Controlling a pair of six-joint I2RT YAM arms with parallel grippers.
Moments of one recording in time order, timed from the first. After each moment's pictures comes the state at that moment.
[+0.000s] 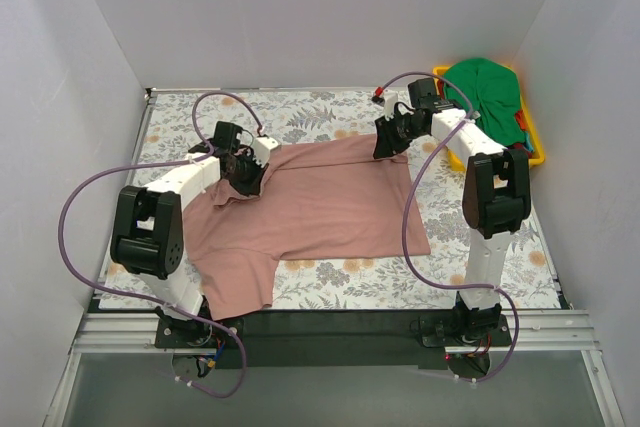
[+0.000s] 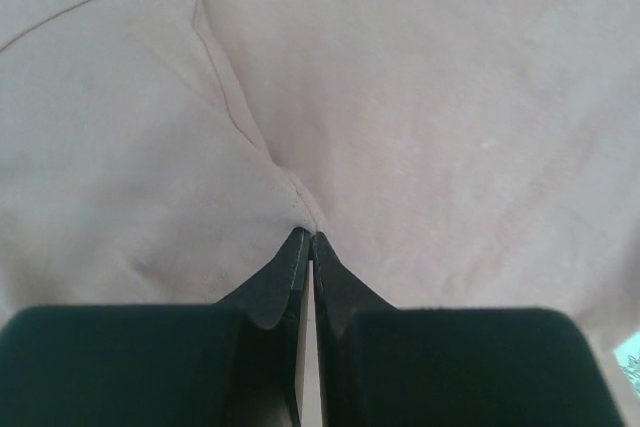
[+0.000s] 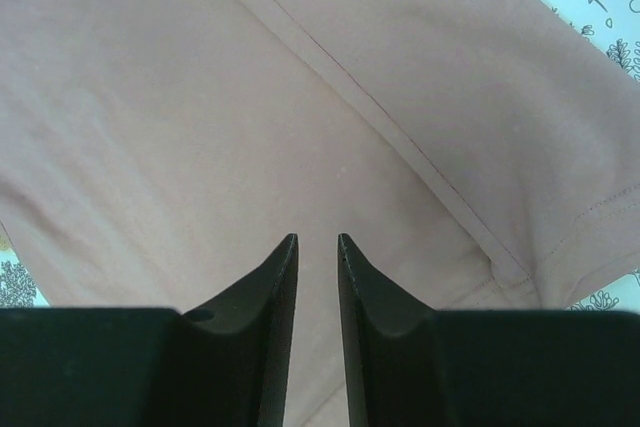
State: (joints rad) left arm -0.21 1.70 1.12 -0.51 0.35 0.48; right arm 0.23 2.02 1.64 -0.67 -0.64 -0.35
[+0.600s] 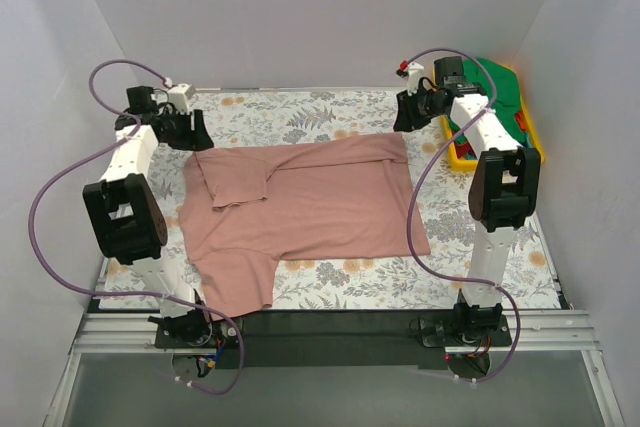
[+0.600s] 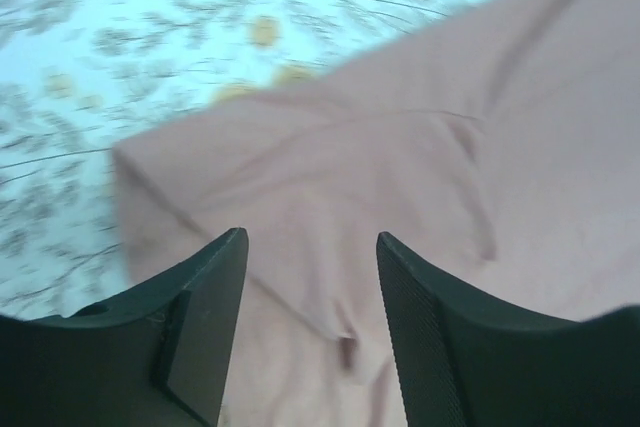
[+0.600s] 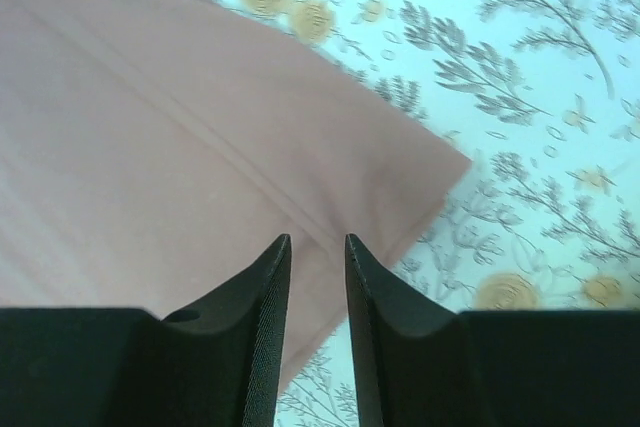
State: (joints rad) left arm 0.20 1.81 1.46 -0.58 0.59 0.29; right arm 0.13 2.07 1.83 -0.69 -0.58 -0.36
